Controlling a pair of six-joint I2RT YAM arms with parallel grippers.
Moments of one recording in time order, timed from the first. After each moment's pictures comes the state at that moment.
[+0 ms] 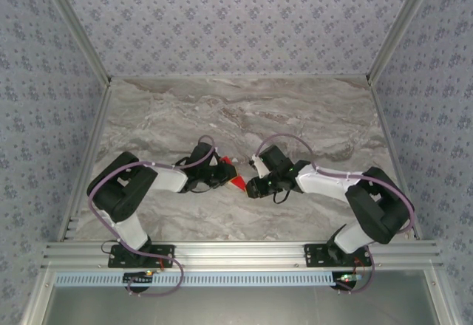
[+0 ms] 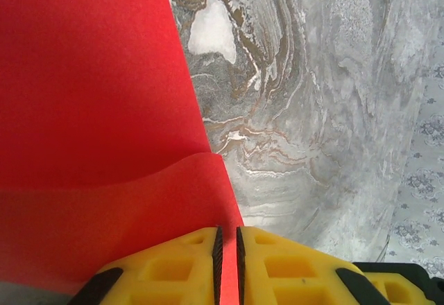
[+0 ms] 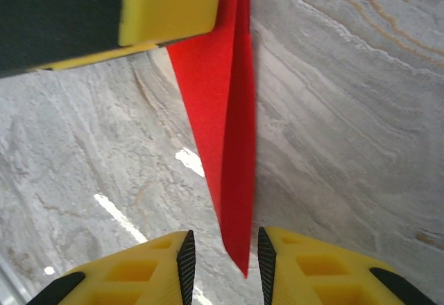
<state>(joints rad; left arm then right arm) -0.68 1.72 0.65 0.33 0.41 -1.10 0.73 1.52 0.71 -0.26 -0.34 0.36</state>
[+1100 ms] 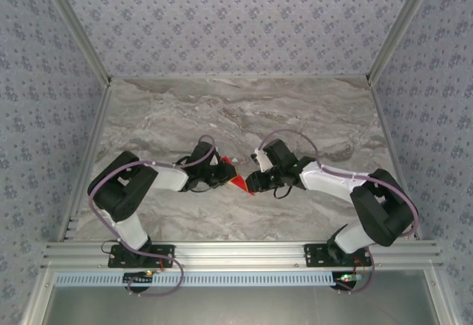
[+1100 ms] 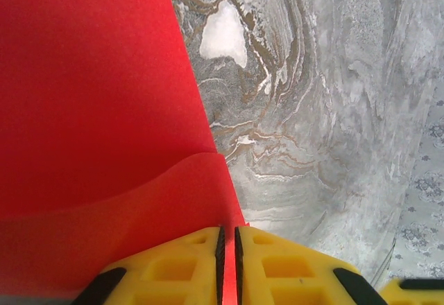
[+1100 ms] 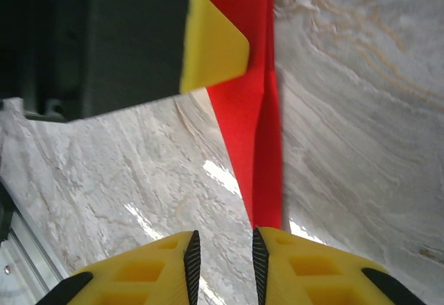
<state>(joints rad) -0.68 1.73 0.66 0.30 0.40 -1.09 0.68 1.48 0.74 -0.24 -0.43 0.38</state>
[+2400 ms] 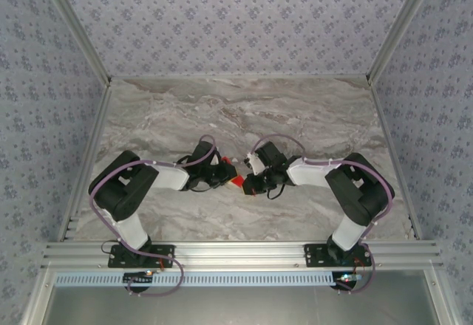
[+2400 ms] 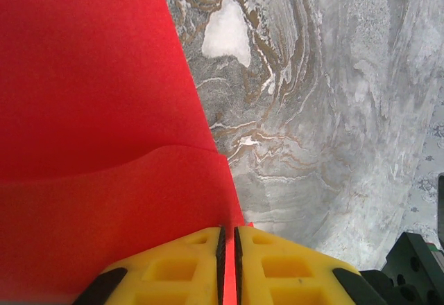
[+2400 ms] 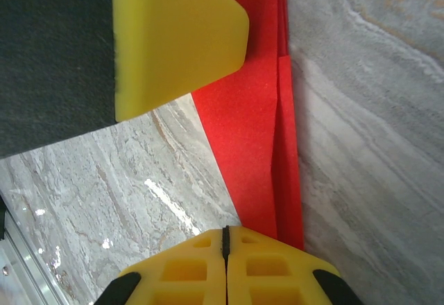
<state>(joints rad) -0.68 1.74 0.67 0.28 0.40 -1.09 0.69 1.68 0.78 -0.17 -0.51 0.40</state>
